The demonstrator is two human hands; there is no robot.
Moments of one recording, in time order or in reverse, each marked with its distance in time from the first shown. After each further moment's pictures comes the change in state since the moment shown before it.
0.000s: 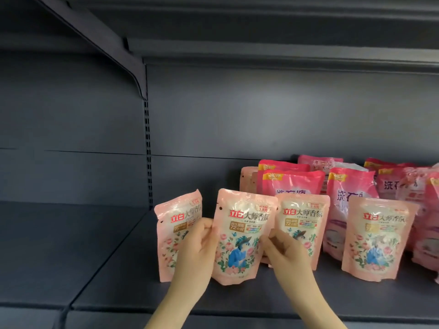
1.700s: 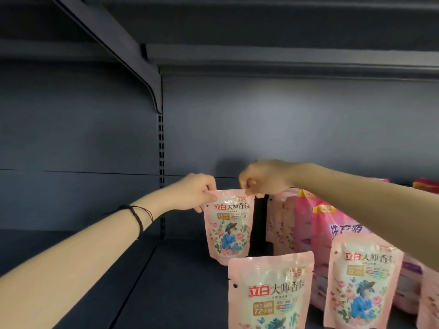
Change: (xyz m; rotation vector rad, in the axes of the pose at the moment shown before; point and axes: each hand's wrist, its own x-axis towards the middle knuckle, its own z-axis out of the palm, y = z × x) left_hand 0.219 0.009 -0.090 0.630 -0.603 0.110; right_hand 0.207 -0.150 0.068 -1.243 -0.777 -0.460
